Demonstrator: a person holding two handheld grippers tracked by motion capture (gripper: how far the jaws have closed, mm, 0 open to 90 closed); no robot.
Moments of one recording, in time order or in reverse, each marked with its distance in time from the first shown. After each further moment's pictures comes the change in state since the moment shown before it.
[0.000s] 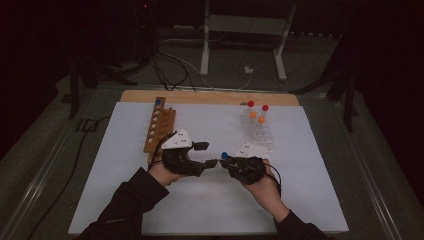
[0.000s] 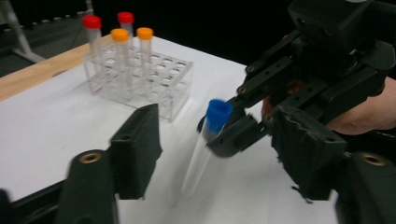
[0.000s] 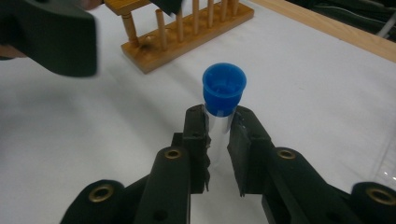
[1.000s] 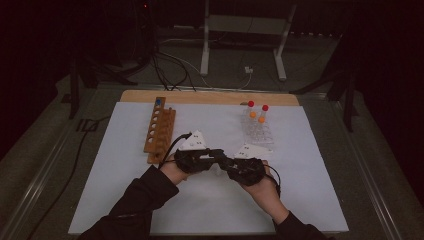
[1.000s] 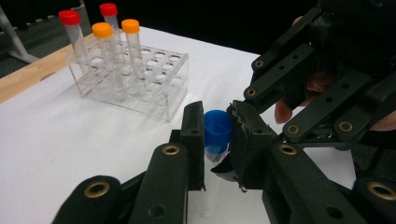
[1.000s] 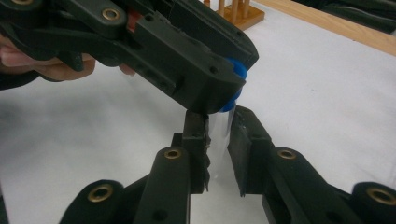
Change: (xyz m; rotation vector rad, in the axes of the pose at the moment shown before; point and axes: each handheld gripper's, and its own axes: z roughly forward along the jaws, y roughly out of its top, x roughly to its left) left arm -0.002 0.003 0.024 0.050 -0.001 0.066; right arm 0.003 0.000 -0.002 -0.011 0.038 0.019
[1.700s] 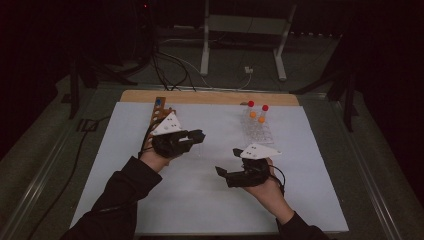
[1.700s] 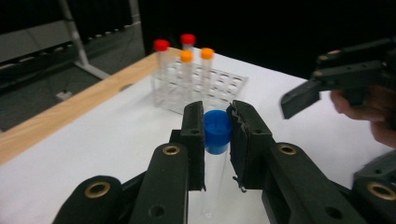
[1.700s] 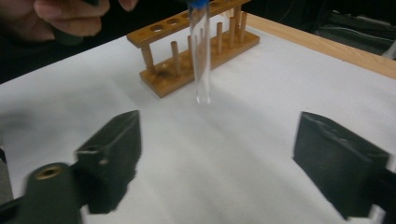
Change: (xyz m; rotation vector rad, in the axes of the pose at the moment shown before) left arm 0.041 0.009 -0.057 -0.077 0.182 -0.052; right arm -0.002 0.001 -0.014 -0.094 0.000 0.021
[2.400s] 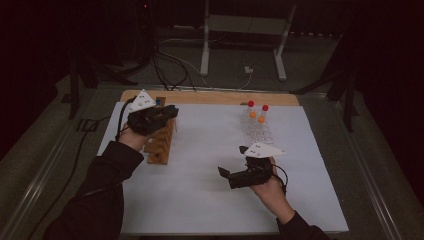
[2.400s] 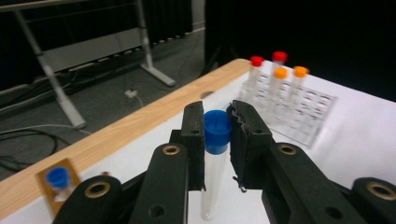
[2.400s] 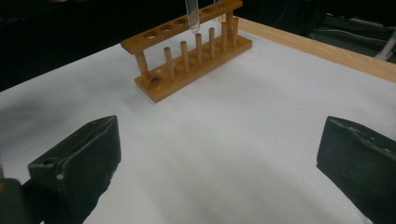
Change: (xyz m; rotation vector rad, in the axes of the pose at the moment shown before) left arm 0.065 0.011 -0.030 -0.023 0.240 -0.040; right arm -0.006 -0.001 -0.004 -0.019 -0.008 0.016
